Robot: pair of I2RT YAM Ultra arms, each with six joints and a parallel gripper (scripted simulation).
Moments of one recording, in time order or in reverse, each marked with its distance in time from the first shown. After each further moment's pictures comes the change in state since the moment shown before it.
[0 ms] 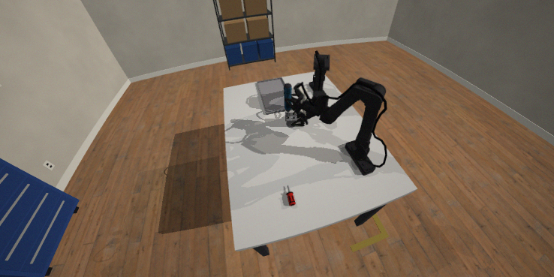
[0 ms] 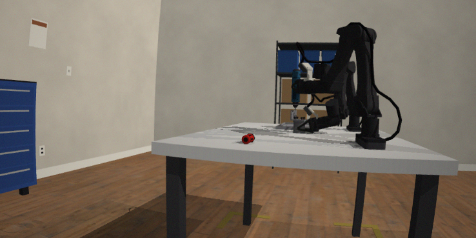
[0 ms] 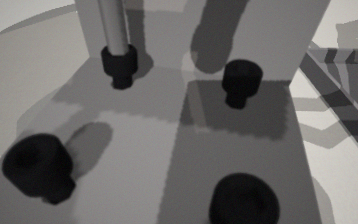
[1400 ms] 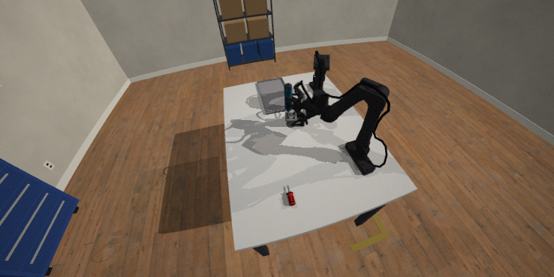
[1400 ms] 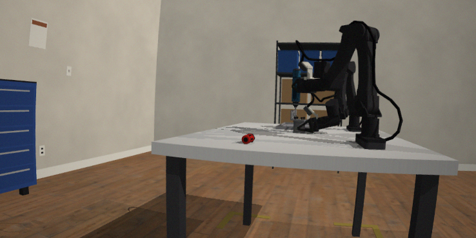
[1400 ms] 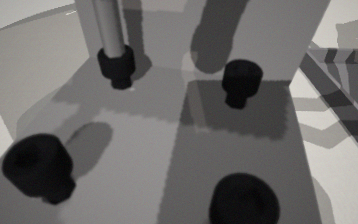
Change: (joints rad) left arm 0.000 -0.053 0.008 -0.098 0.000 0.000; right arm 0.000 0.000 0.000 0.000 0.000 0.000
